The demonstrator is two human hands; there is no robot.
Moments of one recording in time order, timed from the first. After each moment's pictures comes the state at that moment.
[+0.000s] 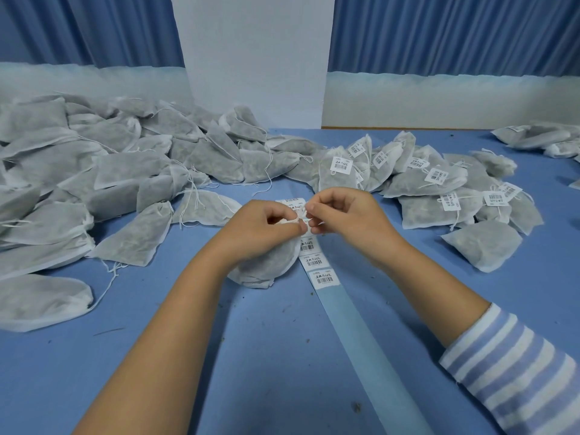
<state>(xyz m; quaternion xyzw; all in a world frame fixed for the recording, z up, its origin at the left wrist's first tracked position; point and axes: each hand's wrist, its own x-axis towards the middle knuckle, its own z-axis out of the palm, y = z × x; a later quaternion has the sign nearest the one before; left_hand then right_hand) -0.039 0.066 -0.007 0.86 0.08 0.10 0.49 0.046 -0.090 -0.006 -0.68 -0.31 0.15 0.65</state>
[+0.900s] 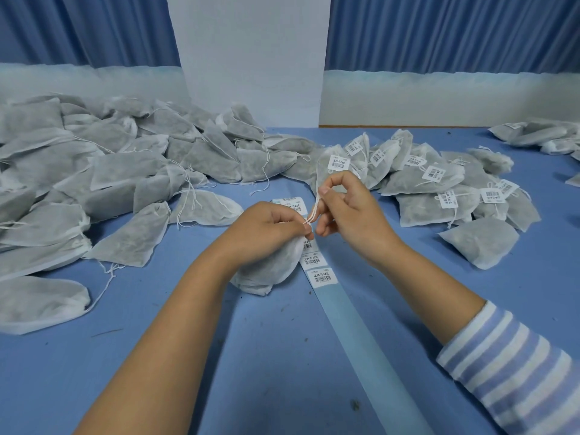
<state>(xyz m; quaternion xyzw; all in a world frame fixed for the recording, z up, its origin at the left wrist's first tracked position) -0.038 0.058 -0.006 0.86 0.05 0.07 0.49 0.049 -0.088 -0.010 -0.69 -0.31 0.09 0.65</state>
